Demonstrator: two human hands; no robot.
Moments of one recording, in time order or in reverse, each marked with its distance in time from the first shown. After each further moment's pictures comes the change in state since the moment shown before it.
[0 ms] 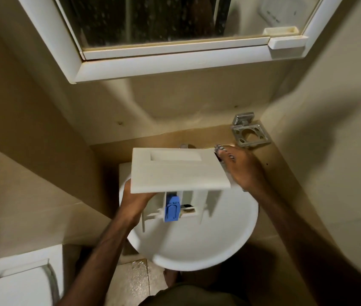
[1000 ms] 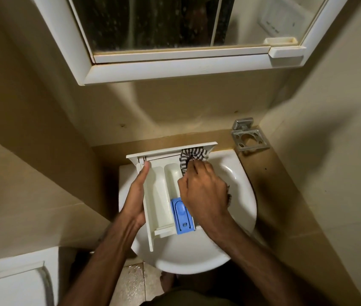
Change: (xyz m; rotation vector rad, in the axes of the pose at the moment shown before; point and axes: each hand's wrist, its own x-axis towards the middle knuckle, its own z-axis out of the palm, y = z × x) left_hand -0.002 0.027 0.015 -0.505 -0.128 -0.432; right_hand -0.078 -0.120 0.026 -0.439 0.164 -0.283
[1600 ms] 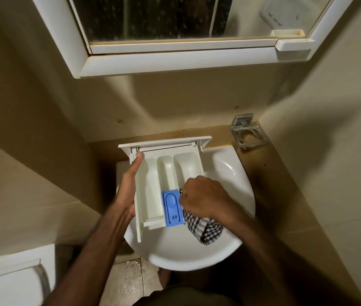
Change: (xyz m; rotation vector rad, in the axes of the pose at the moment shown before) left_hand 0.020 0.014 -0.018 0.064 0.057 0.041; right_hand 0.011 0.008 -0.023 0.211 -0.807 0.027
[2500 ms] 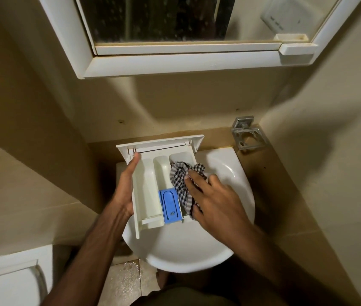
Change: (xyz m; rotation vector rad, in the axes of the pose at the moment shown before) left_hand 0.004 0.007 -0.002 -0.034 -0.021 0.022; right_hand -0.019 0.038 0.038 -0.440 0.540 -0.228
